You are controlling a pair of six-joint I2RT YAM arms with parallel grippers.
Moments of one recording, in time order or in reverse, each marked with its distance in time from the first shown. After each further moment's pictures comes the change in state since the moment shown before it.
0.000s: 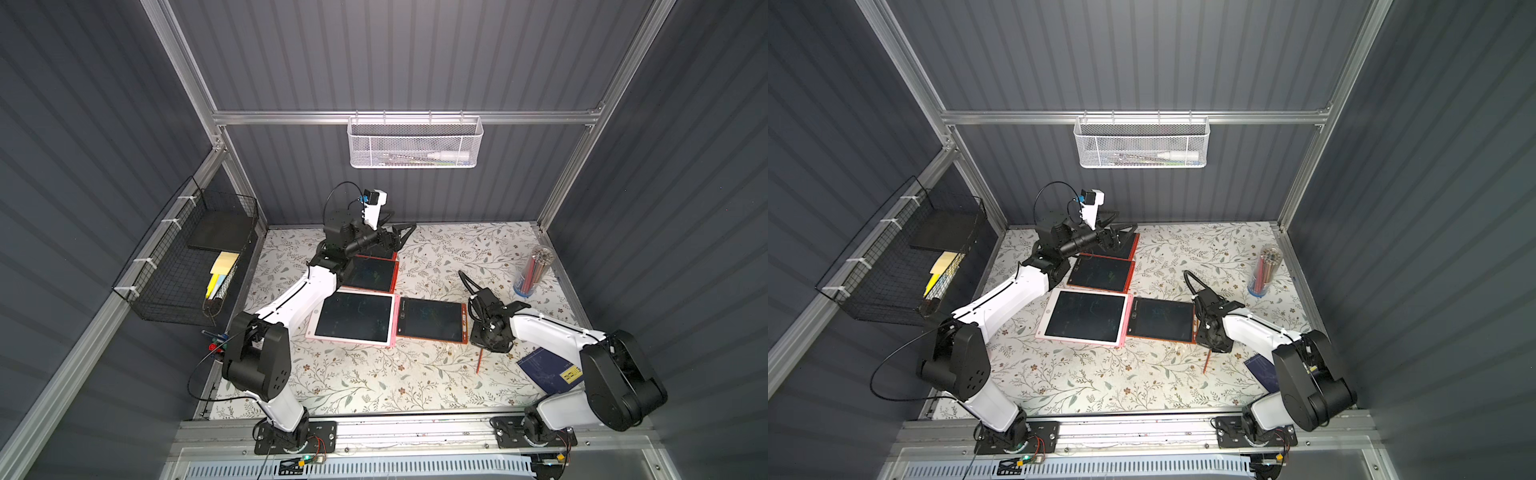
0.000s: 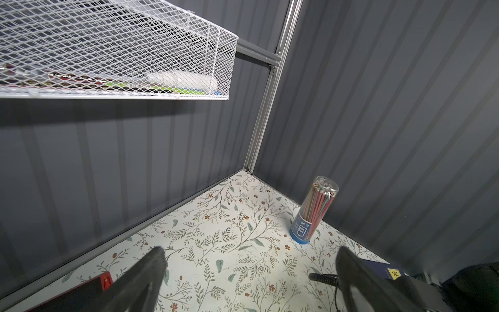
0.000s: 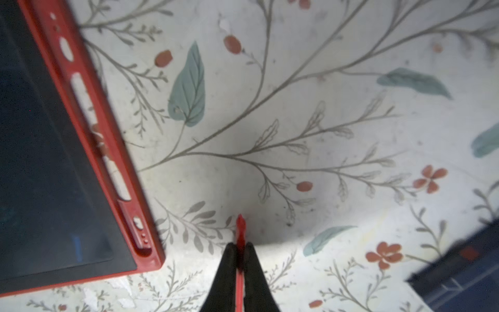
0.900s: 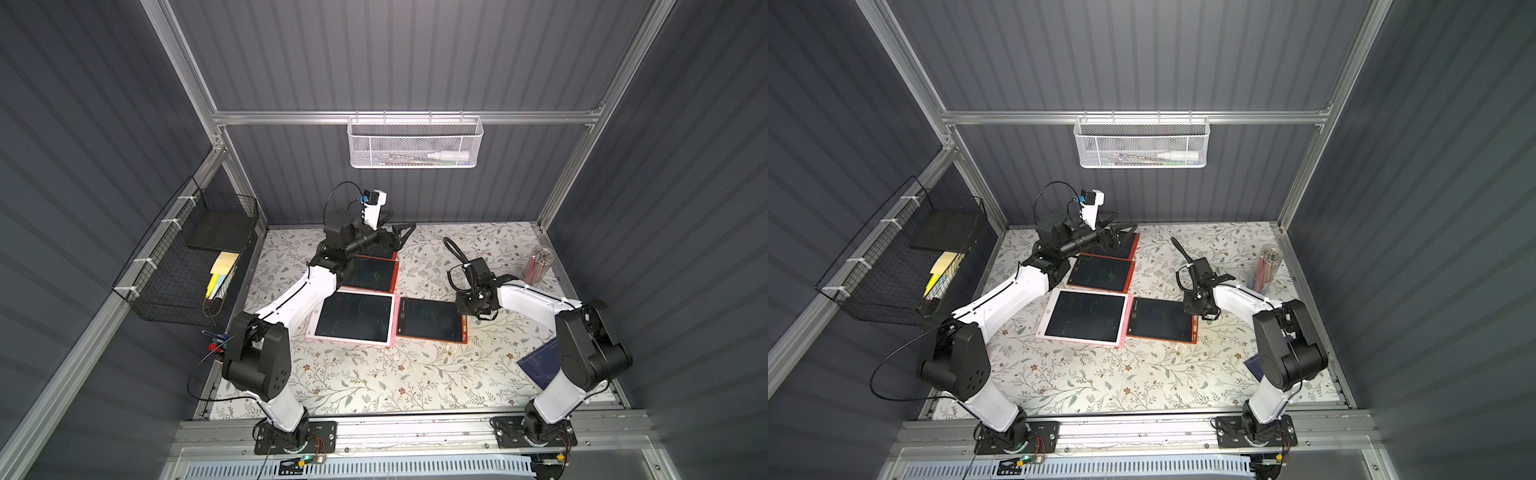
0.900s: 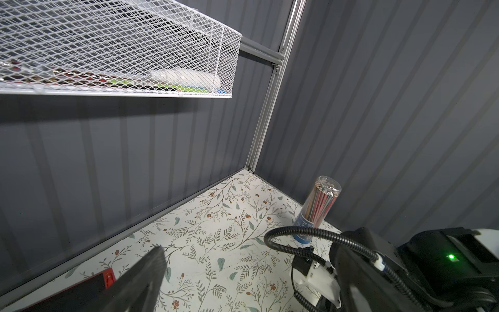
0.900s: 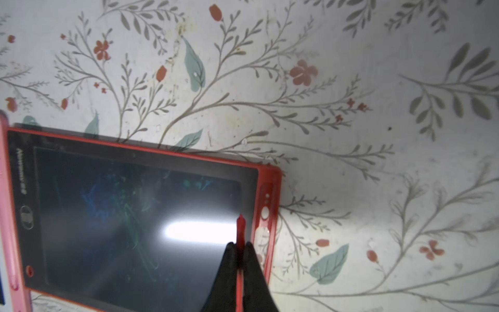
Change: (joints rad) left arm -0.001 0.000 0.000 -0.009 -0.012 0.000; right arm -0.063 0.259 0.291 0.149 -0.149 -0.353
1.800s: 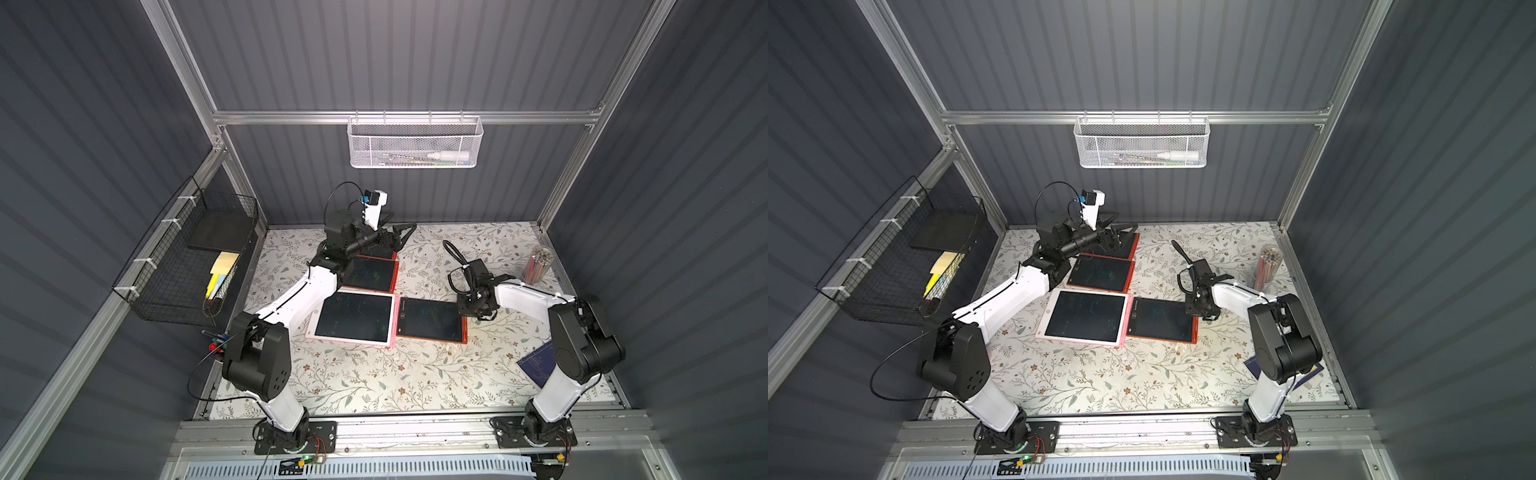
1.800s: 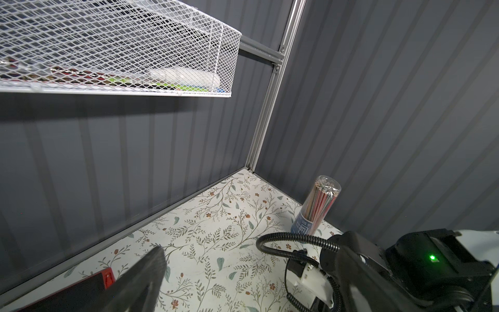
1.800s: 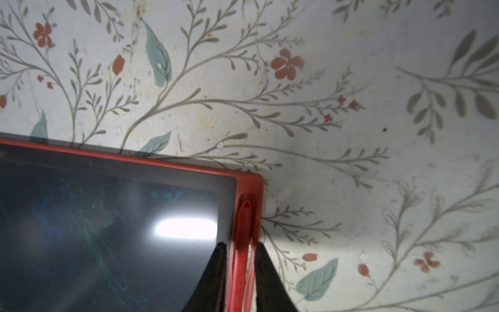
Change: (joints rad) left arm -0.003 0.000 0.000 -0.002 -0.003 0.000; right arm -0.011 0.031 0.002 -0.004 0.029 -0.014
